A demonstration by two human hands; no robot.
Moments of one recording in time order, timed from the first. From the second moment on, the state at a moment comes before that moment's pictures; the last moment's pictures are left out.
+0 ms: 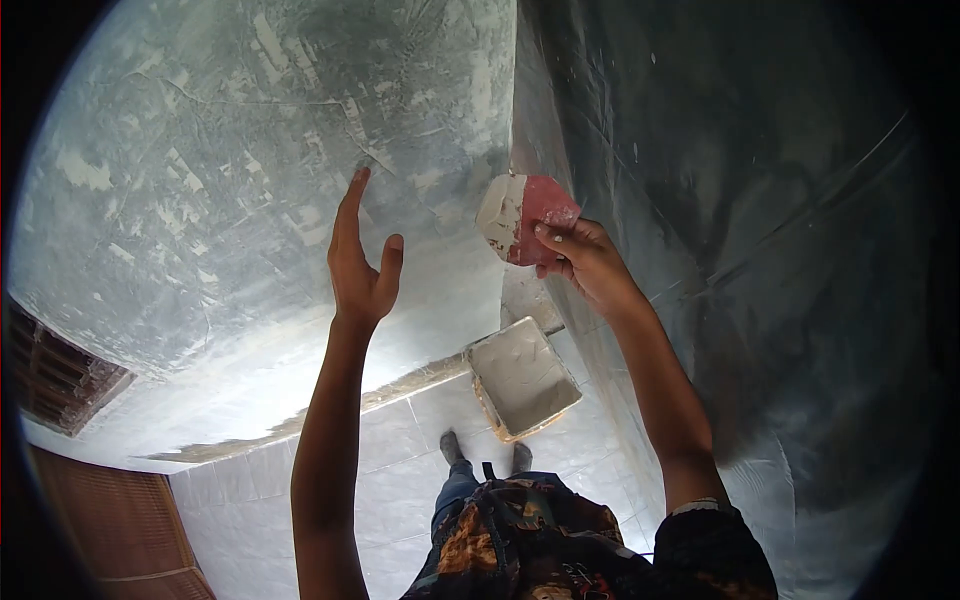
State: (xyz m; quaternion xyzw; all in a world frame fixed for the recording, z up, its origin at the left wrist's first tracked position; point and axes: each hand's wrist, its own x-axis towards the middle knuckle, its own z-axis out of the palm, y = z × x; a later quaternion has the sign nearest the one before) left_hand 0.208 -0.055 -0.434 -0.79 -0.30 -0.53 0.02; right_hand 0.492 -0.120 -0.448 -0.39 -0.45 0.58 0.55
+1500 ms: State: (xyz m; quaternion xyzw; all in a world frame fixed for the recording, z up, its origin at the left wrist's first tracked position) left_hand 0.179 -0.213 -0.847 -0.63 -0.61 -0.28 -0.39; right_hand 0.357 -0.246 -0.937 -0.62 -0.18 0.68 0.34
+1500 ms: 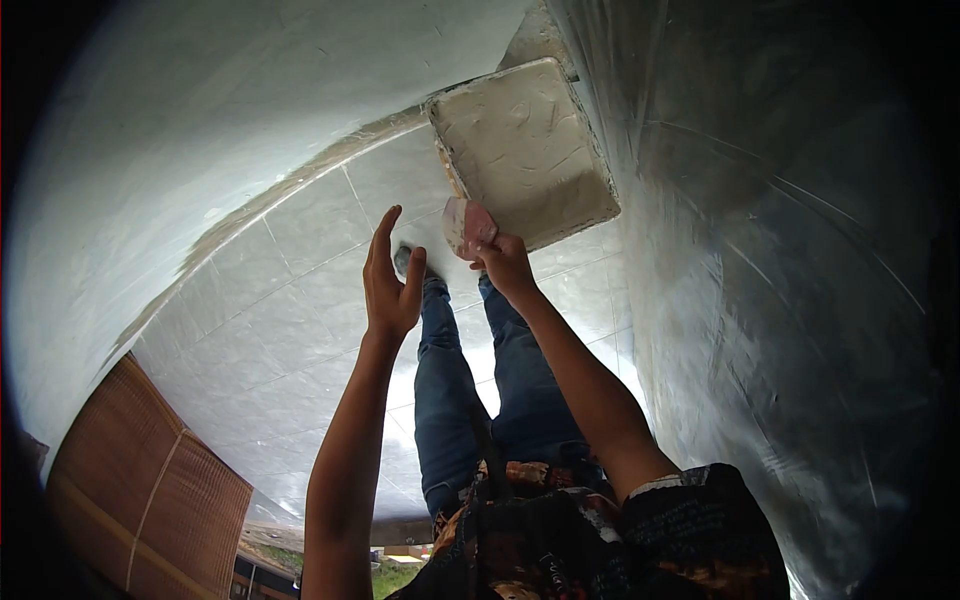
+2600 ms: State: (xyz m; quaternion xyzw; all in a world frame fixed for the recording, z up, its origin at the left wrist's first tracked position) left_hand 0.156 -0.242 -0.873 -0.60 -0.63 -0.23 -0.44; right_hand 0.385 -0.202 -1.016 -0.70 -0.64 0.31 0.08
